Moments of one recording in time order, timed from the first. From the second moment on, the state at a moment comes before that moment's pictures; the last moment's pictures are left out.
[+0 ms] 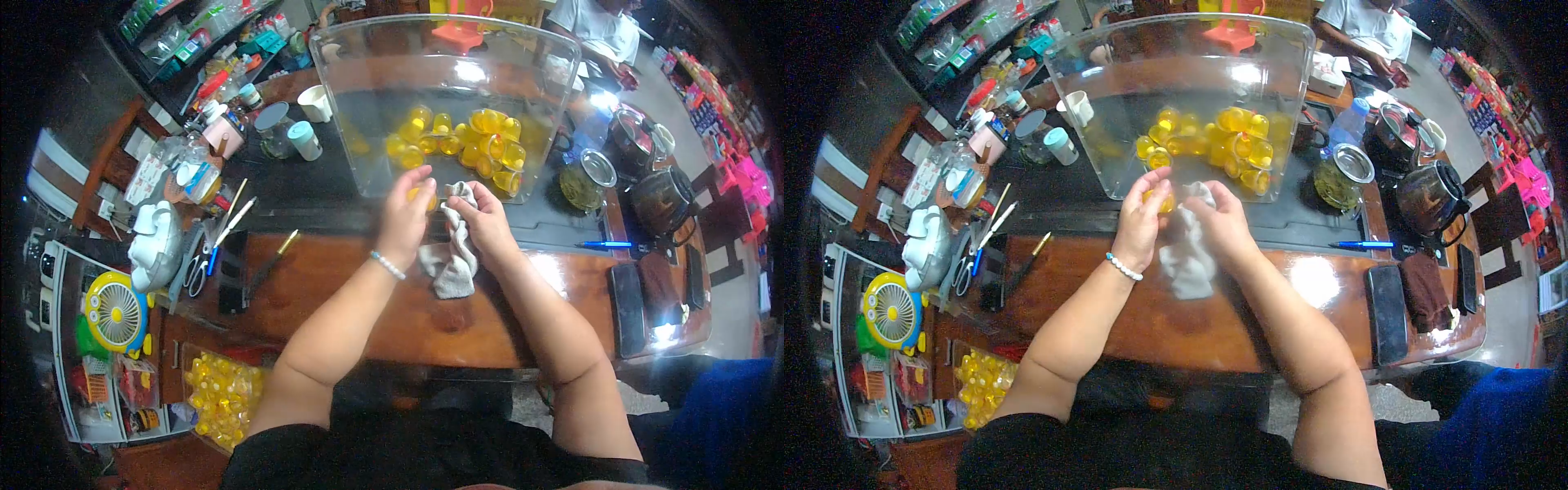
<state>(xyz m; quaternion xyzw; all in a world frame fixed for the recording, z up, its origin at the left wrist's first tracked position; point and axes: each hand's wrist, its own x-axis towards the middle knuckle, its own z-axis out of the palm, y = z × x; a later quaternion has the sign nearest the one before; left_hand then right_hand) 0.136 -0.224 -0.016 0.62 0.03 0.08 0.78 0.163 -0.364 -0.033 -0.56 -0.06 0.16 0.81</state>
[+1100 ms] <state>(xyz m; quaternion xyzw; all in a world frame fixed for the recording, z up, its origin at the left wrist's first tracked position) -0.410 0.137 -0.155 0.57 0.76 0.30 0.03 0.161 -0.361 -0.038 -0.61 -0.14 0.15 0.76</state>
